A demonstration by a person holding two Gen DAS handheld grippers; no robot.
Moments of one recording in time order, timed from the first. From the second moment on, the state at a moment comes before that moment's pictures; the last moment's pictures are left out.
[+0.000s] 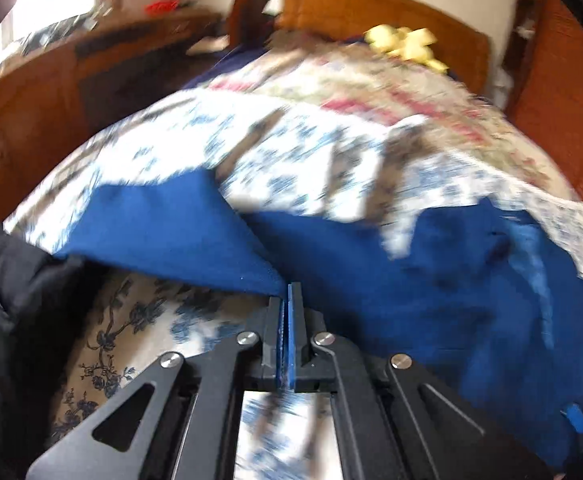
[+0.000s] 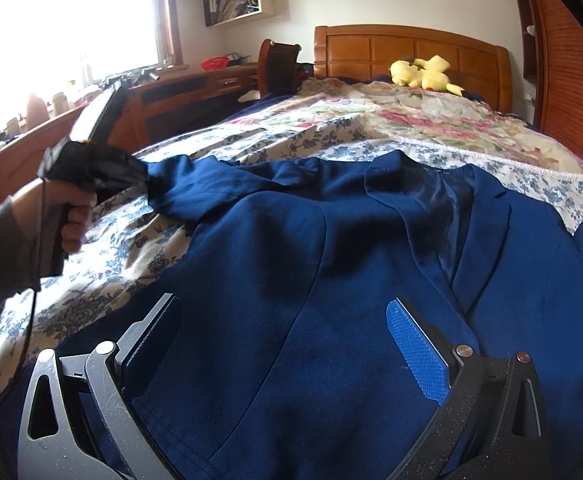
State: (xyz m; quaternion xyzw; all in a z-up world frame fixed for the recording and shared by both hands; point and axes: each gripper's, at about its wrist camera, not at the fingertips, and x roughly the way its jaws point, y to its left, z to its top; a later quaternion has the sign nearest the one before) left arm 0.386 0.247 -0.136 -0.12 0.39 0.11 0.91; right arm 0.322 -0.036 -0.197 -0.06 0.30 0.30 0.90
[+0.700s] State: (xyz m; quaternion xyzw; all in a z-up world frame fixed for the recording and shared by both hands) left arm 0.279 0.213 -0.105 -0.09 0.38 0.07 0.92; right arm 0.322 -0.039 -0.195 -0.07 0.29 0.30 0.90
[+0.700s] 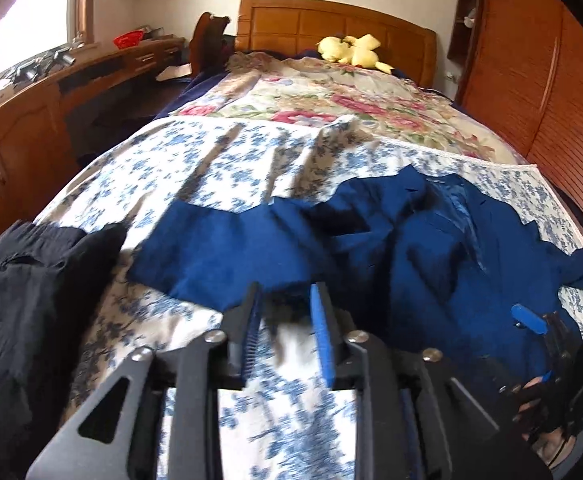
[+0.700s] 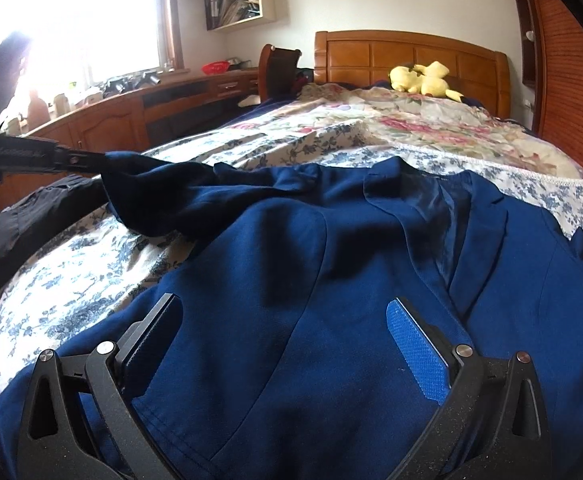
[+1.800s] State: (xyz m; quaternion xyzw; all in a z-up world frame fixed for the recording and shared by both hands) left arm 0.367 0.333 -0.217 -0.14 0.47 0.20 0.85; right arm 0.319 -0.033 -0.196 -0.07 0.29 0.31 0.90
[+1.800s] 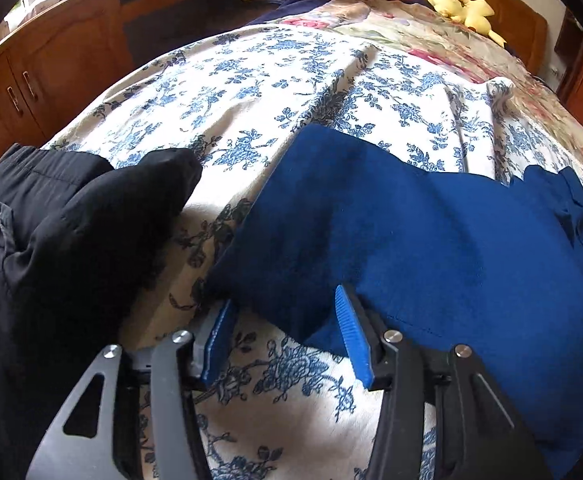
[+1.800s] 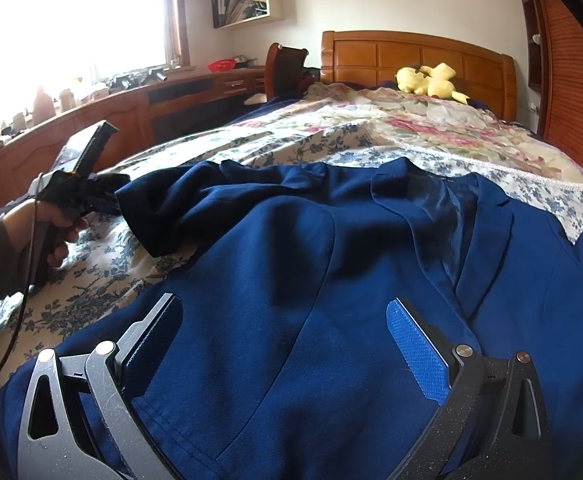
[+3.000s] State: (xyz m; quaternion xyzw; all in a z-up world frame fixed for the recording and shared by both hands) left arm 0.217 0.052 -0.030 0.01 0.30 -0.02 0.95; right arm 0.202 -0.174 -0.144 -0.07 0.29 0.23 0.93
